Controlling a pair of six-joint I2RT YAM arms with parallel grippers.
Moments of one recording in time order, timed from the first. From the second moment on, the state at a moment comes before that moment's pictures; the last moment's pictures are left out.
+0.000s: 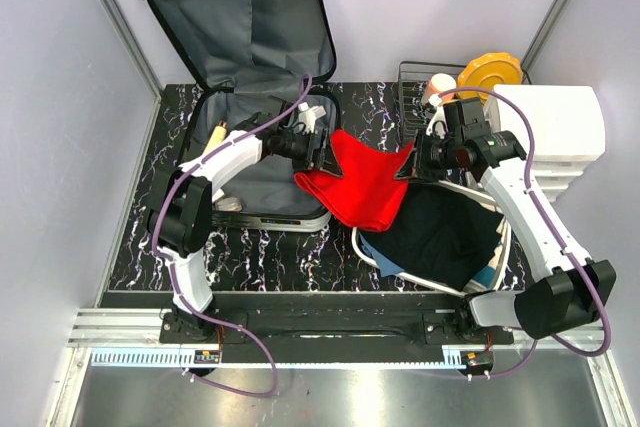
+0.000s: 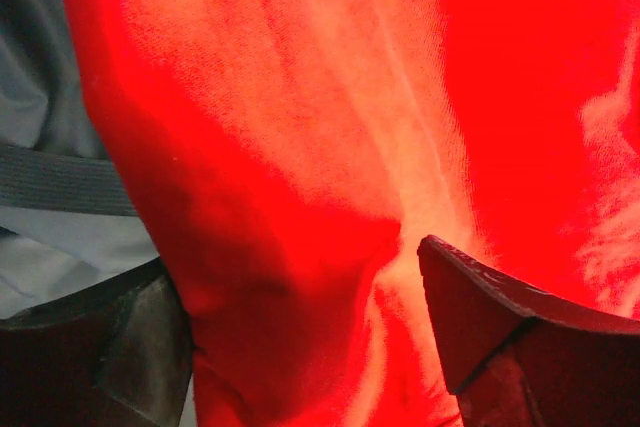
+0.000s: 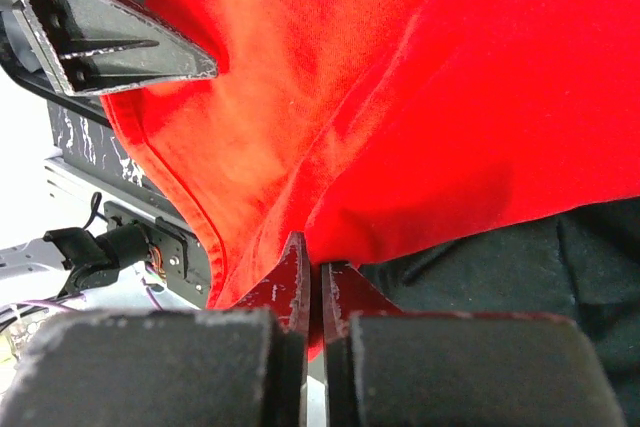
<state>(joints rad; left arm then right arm) -0.43 1.89 1.45 -0.47 0.81 -0.35 0.27 1.33 1.34 -0.91 -0.40 0.43</state>
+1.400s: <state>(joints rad) -0.80 1.88 1.63 -0.47 0.78 -0.38 0.22 1.22 1.56 -1.39 -0.02 0.07</state>
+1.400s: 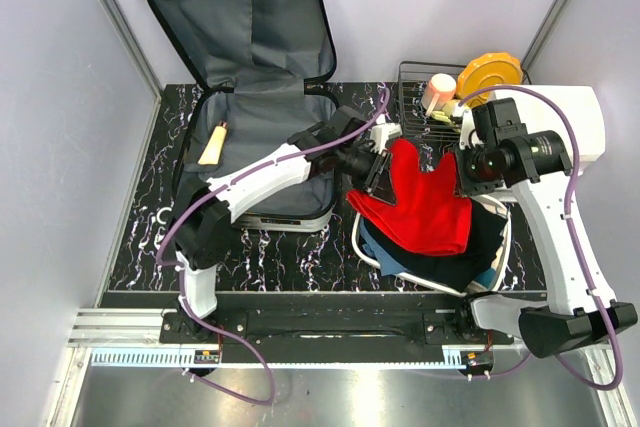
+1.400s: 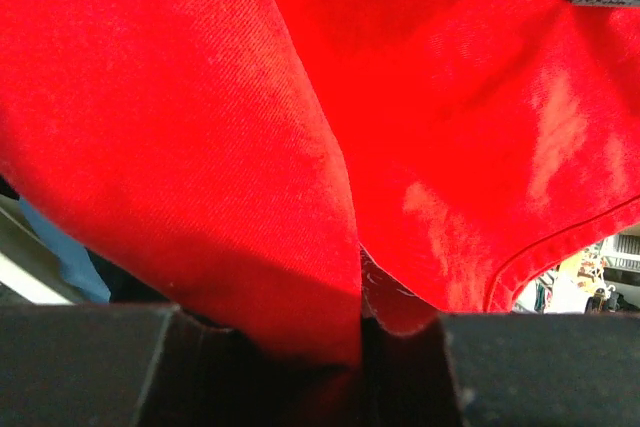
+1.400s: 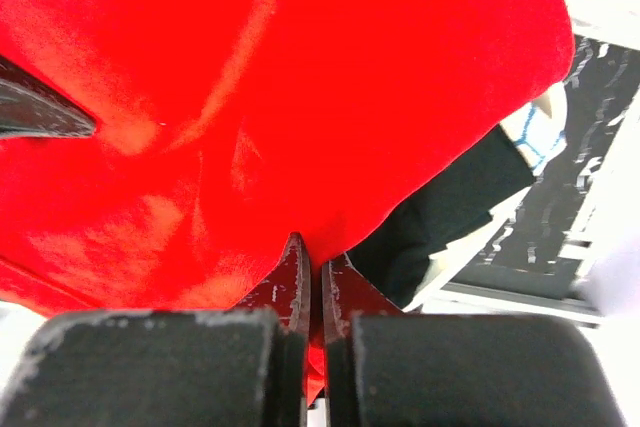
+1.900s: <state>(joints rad) -0.83 1.85 1.62 -0.40 0.74 -0.37 0.22 1.04 1.50 -1.39 0.05 -0.17</state>
